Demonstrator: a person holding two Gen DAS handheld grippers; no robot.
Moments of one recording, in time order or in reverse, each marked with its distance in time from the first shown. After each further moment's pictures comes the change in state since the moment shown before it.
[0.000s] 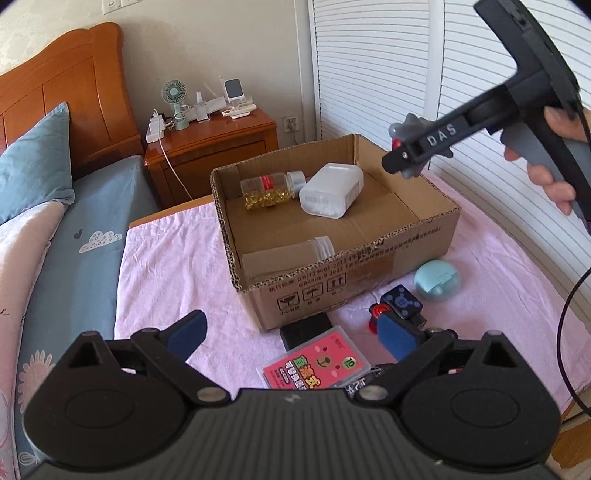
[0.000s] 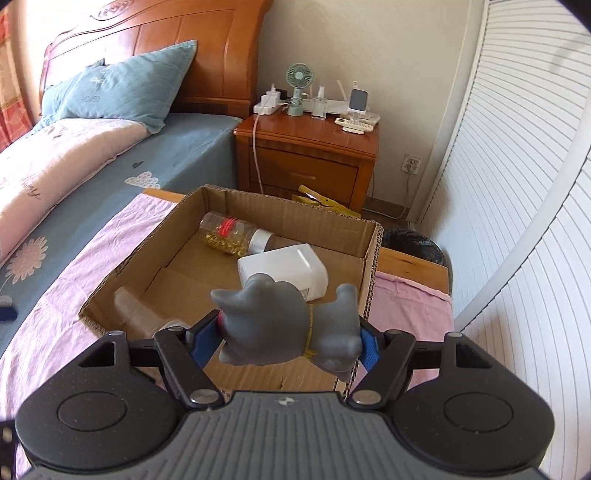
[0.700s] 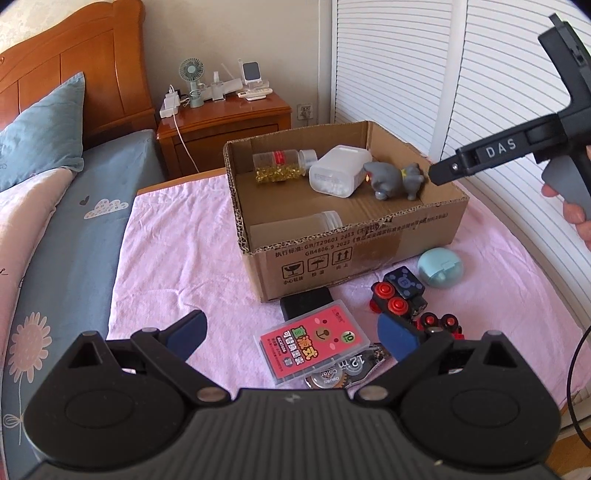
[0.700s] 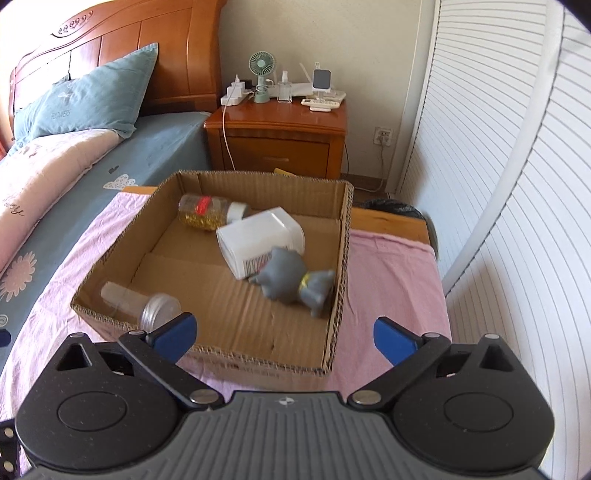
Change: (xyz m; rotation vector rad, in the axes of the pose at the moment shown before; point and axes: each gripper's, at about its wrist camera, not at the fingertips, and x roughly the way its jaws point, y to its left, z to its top) left arm -0.002 0.005 -0.017 -0.077 0.034 0.008; right arm -0.012 -0.010 -0.038 0.130 0.037 -0.041
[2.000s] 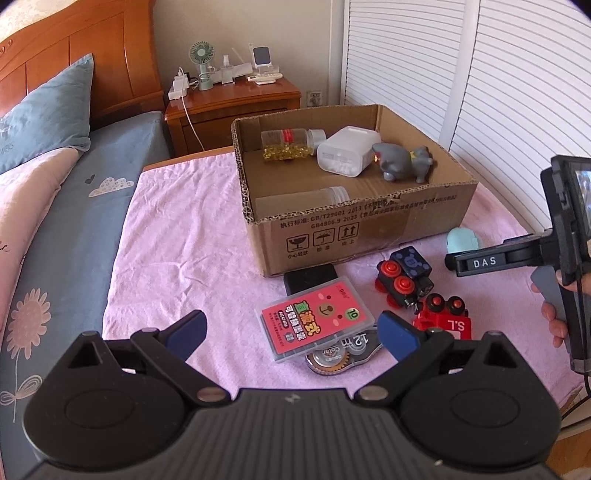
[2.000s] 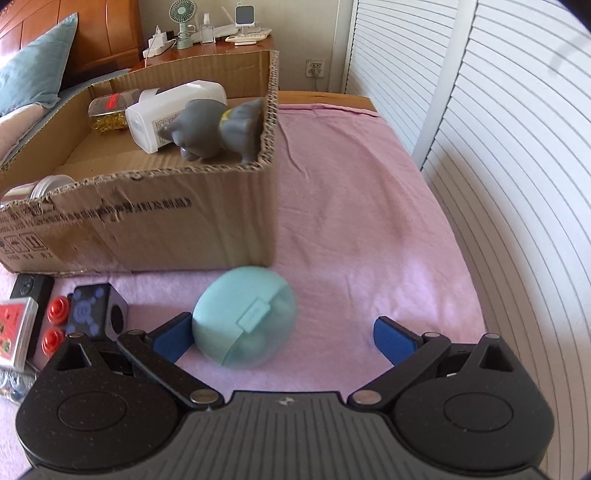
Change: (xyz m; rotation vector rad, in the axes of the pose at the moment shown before) left arm 0.005 0.000 -0.013 -0.037 0.042 0.016; right arm 0.056 -0.015 -0.103 0.171 0.117 -0.165
